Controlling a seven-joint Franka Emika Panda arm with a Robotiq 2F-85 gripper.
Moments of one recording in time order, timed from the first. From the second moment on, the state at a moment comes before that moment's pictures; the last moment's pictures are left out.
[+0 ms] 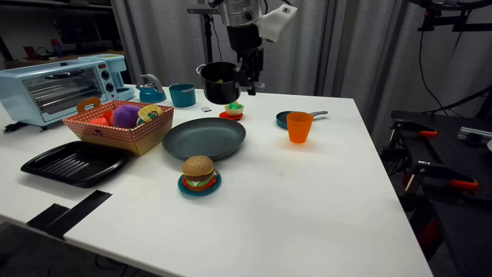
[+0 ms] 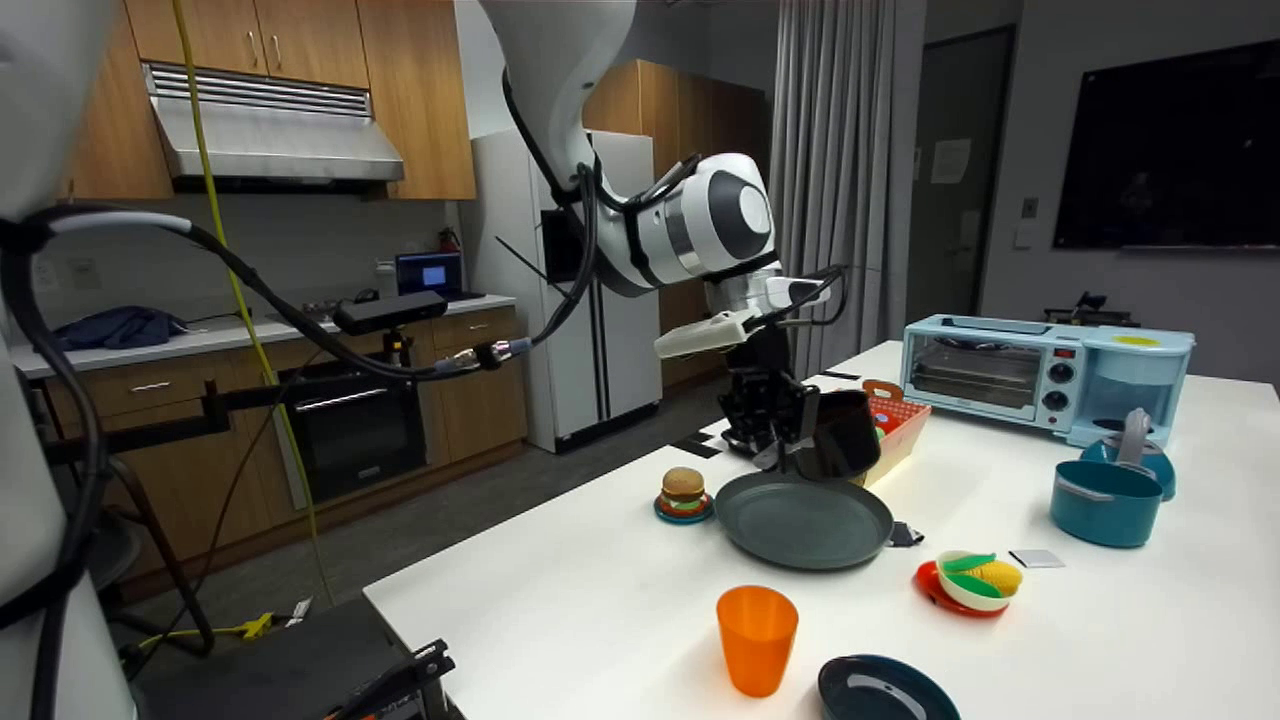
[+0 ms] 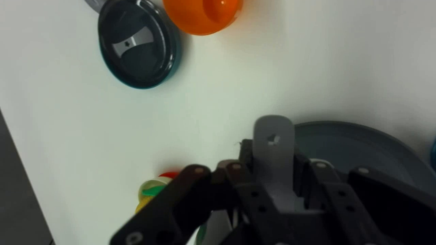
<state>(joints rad) 0.19 0.41 -0.08 -1.97 -0.36 2.31 0.41</state>
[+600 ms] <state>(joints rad) 0.25 0.45 -0.13 -1.90 -0.73 2.05 0.60</state>
